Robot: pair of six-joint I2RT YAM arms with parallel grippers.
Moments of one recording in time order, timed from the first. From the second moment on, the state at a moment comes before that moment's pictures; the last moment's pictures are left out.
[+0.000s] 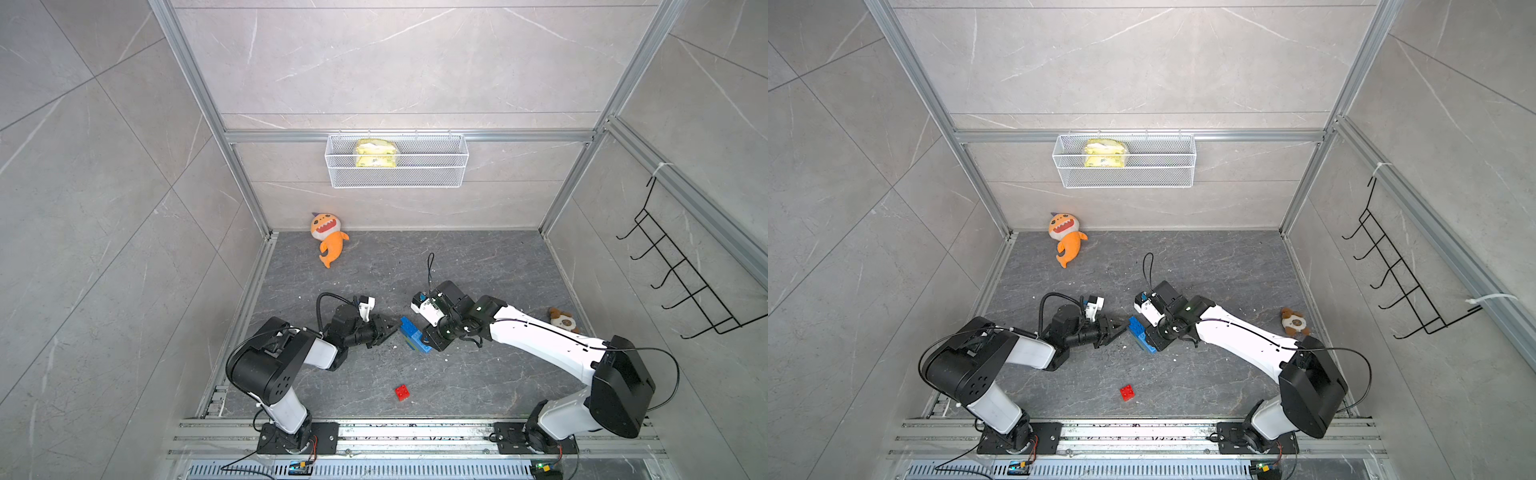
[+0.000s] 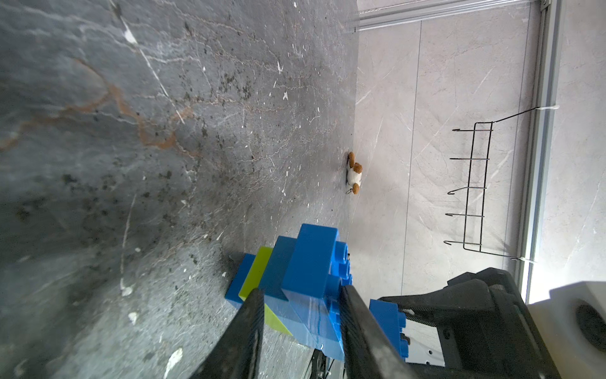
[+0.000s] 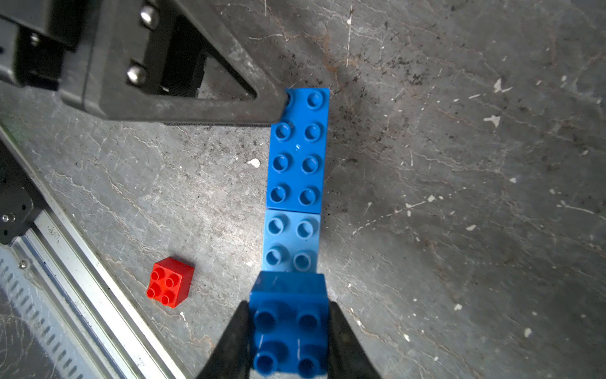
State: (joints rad) left arm -0.50 1.66 0.41 0.84 0.66 -1.17; right arm 0.78 1.50 1.09 -0.71 -0.16 0.05
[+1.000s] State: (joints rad) left arm -0.50 1.66 0.41 0.84 0.66 -1.17; right arm 0.86 1.54 1.10 -0.70 -0.01 0.18
